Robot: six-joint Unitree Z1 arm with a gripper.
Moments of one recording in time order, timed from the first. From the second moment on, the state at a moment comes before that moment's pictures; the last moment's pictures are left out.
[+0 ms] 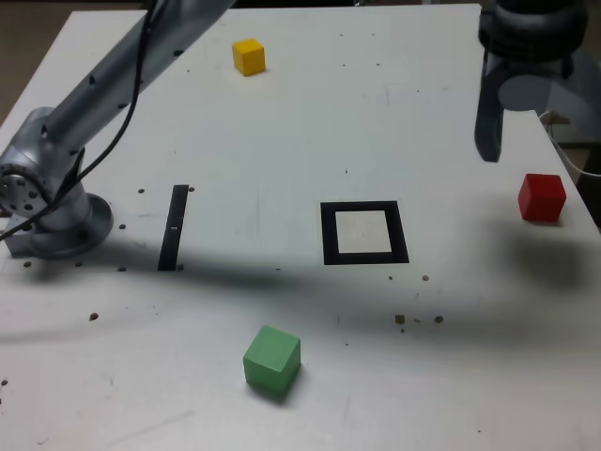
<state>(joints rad) -0.06 2.43 -2.60 1.63 0.13 0.23</state>
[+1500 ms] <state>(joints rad) -0.05 2.61 -2.71 1.61 0.18 0.32</state>
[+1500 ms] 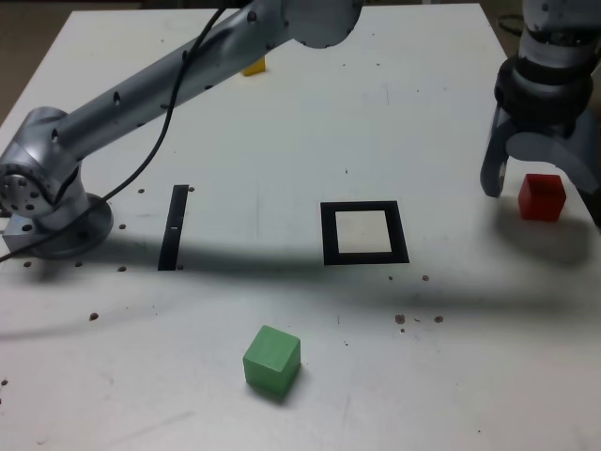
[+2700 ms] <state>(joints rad) -0.05 2.64 -2.69 1.59 0.16 0.32</state>
